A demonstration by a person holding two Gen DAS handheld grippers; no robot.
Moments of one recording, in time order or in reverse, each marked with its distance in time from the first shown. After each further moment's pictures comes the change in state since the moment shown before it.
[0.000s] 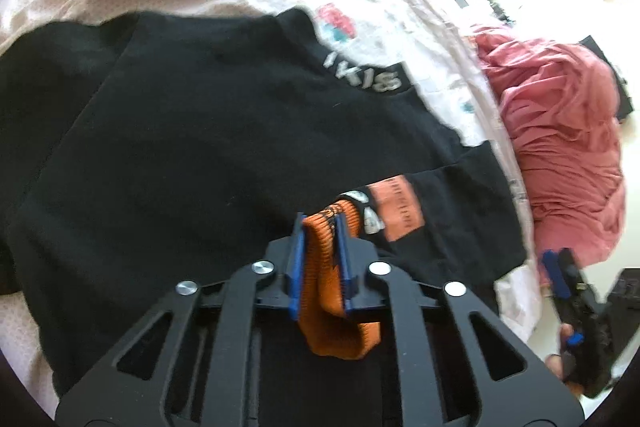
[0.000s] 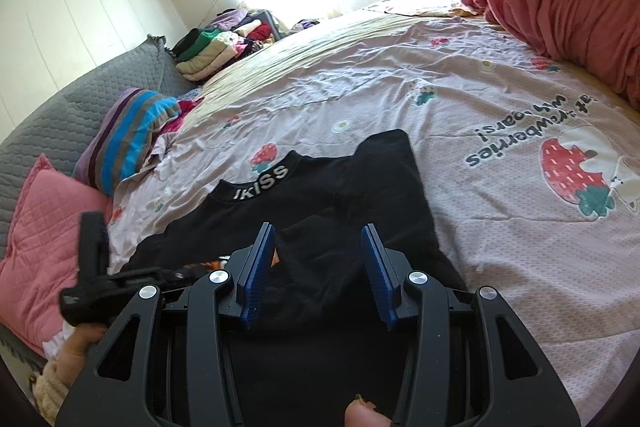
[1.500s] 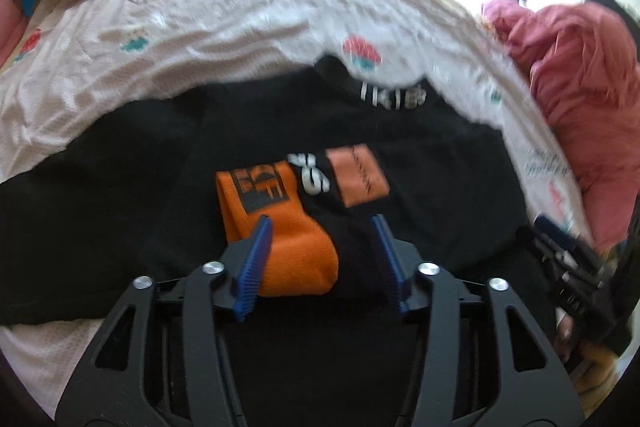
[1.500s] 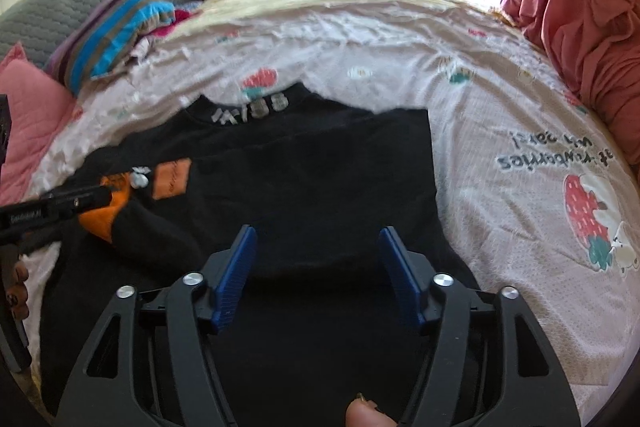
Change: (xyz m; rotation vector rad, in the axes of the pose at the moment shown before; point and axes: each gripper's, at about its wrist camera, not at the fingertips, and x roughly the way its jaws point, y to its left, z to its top) left arm -0.031 0.000 -0.003 0.182 -0.034 0.255; right arm 0.078 0.036 -0.018 -0.293 0.215 -0.153
